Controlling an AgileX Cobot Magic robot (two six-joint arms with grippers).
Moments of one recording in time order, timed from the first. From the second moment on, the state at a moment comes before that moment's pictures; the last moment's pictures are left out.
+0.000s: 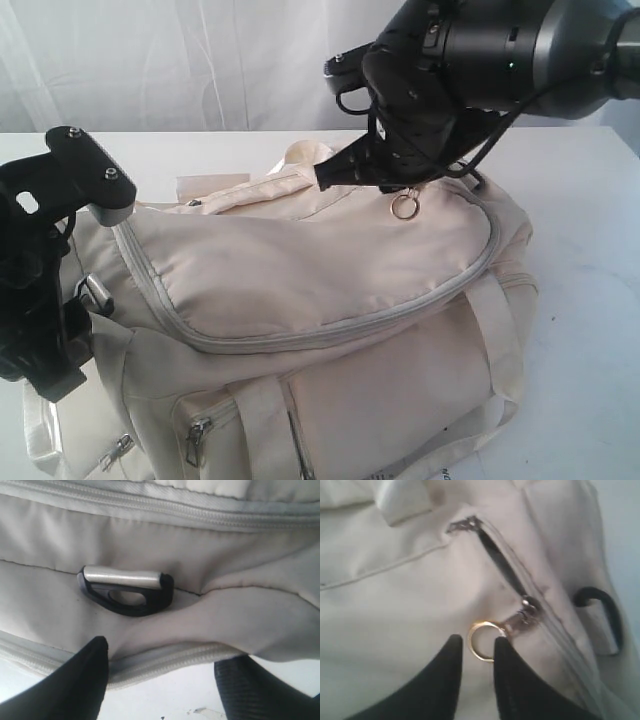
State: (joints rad) left arm -0.72 1.20 -0.97 0.17 1.14 0.11; right arm 0.78 1.79 -1.44 -0.53 0.87 0.64
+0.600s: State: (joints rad) left arm -0.72 1.20 -0.97 0.16 1.14 0.11; right arm 0.78 1.93 -1.44 -0.58 0.85 0.70
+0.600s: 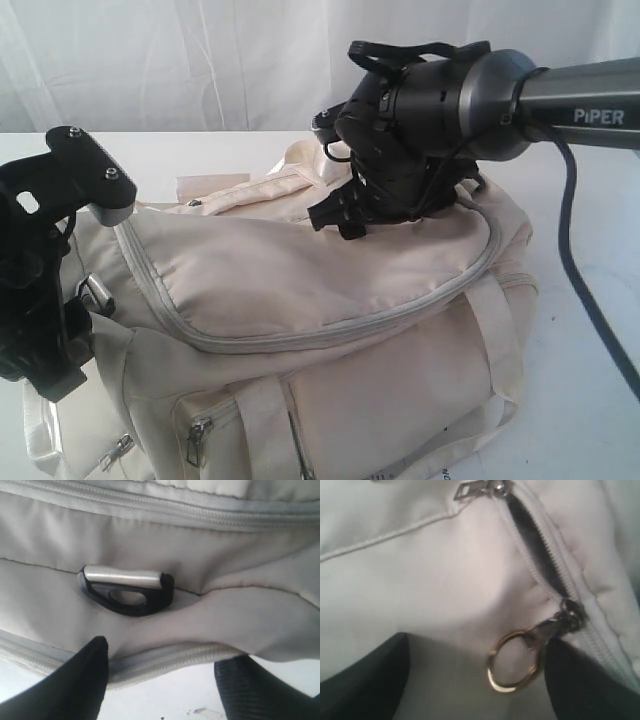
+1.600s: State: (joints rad) left arm -0.72 1.20 -0.97 0.16 1.14 0.11; right arm 0.74 1.99 -1.45 -0.50 0.89 0.76
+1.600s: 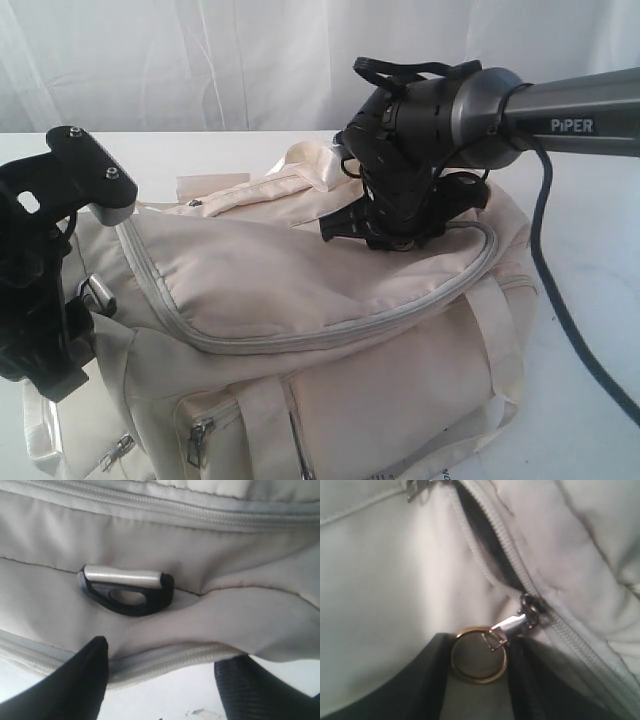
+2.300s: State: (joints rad) left arm -0.72 1.20 -0.97 0.16 1.14 0.11; right arm 0.74 1.89 -1.44 -0.54 1.00 0.67
